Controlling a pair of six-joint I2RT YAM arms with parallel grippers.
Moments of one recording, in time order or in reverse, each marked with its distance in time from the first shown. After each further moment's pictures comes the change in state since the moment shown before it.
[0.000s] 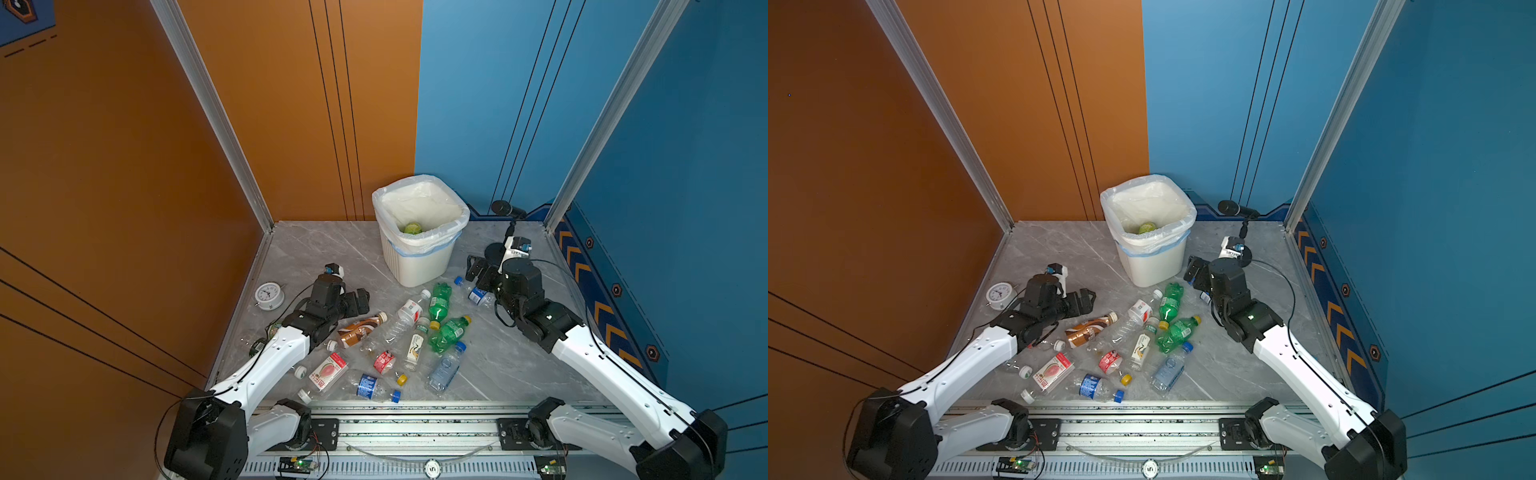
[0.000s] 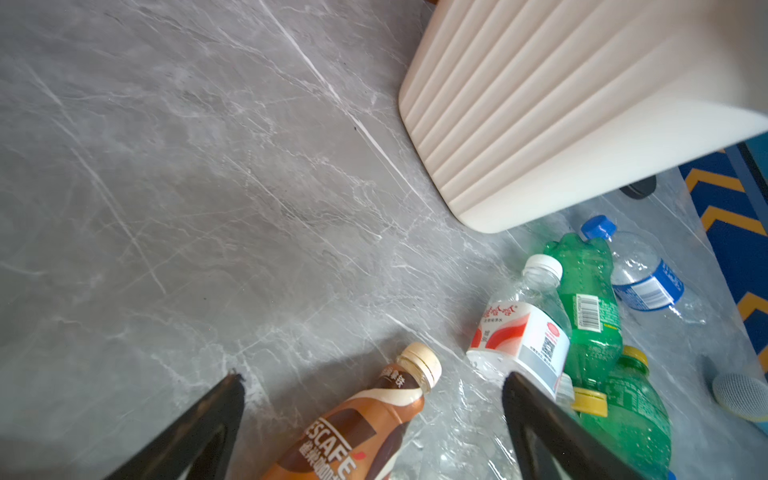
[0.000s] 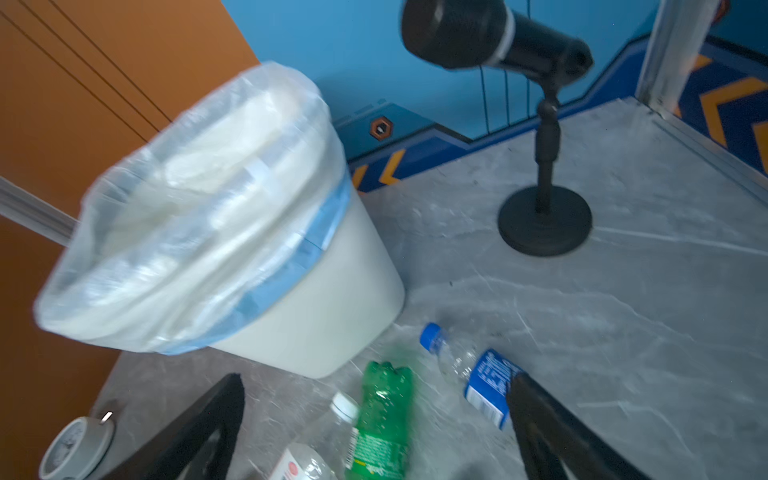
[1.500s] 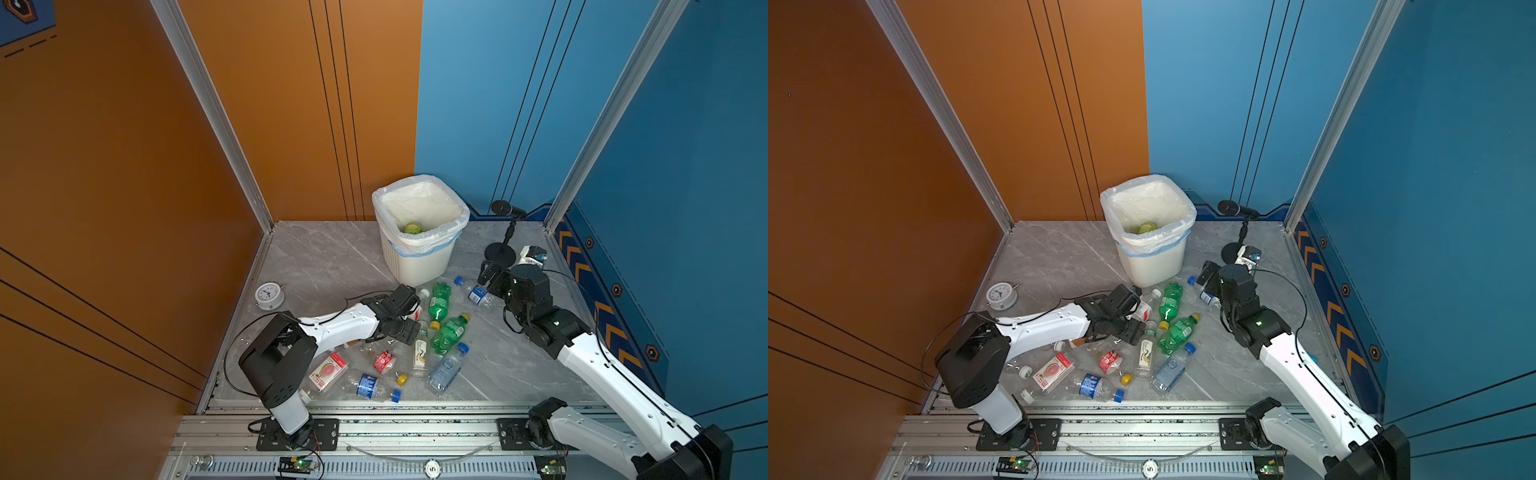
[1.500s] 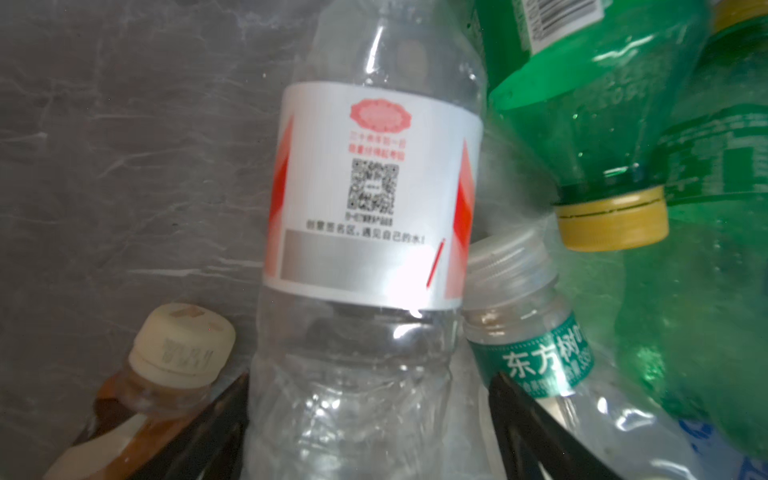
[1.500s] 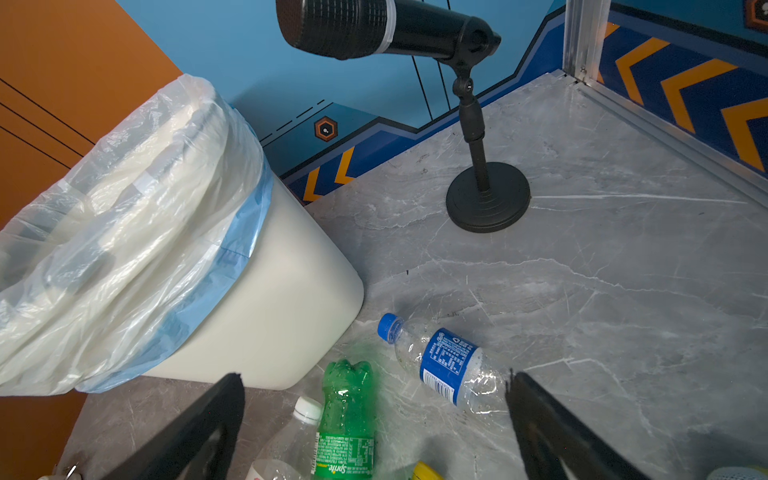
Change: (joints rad) left arm -0.420 0.525 0.335 -0.239 -0.098 0.188; right arm -0.059 -0.058 -0.040 -0.021 0.017 0.072
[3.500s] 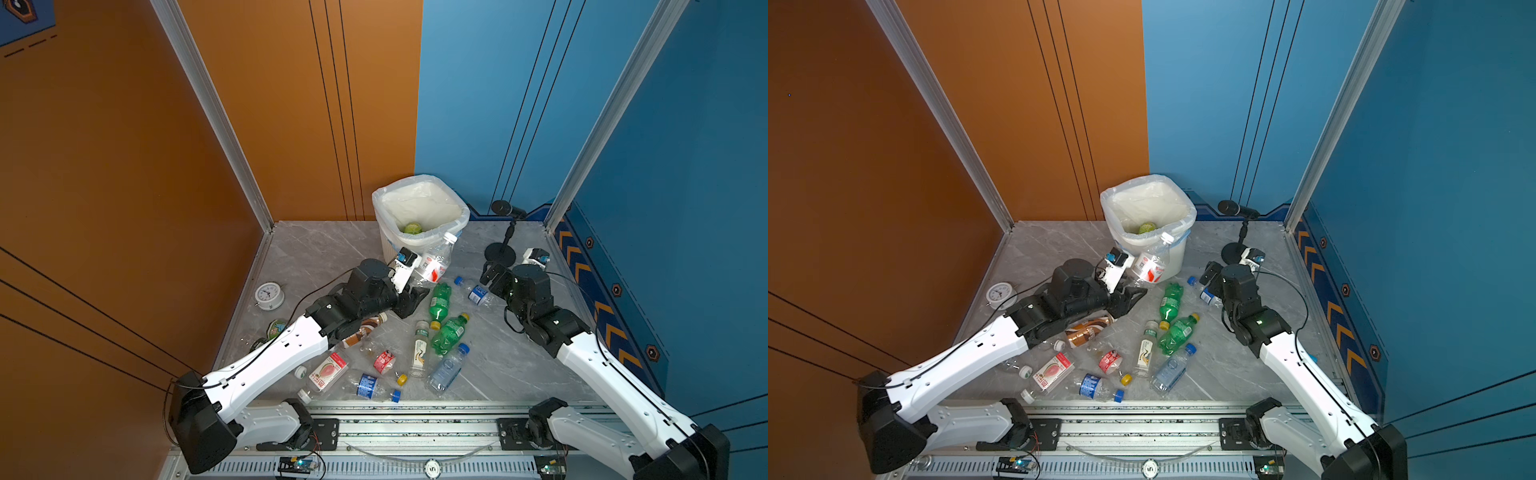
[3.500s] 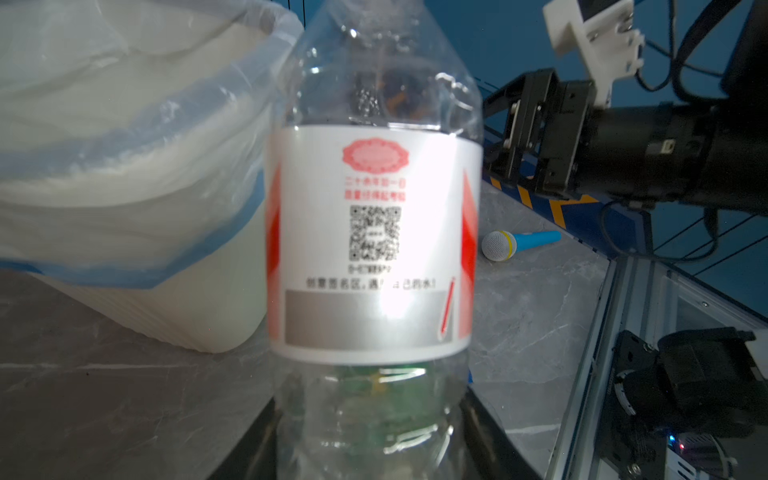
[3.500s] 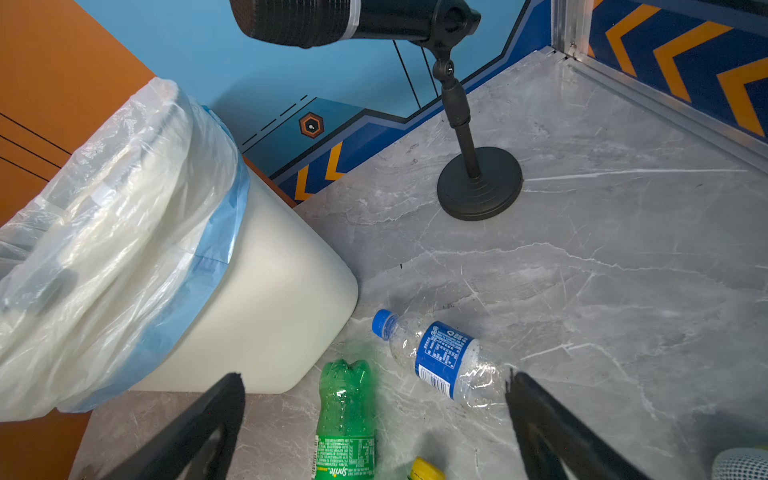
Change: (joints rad) left arm 0.021 -0.459 0.077 0.229 0.190 0.204; right arm -0.038 0.007 -0.016 0.002 -0.031 0.049
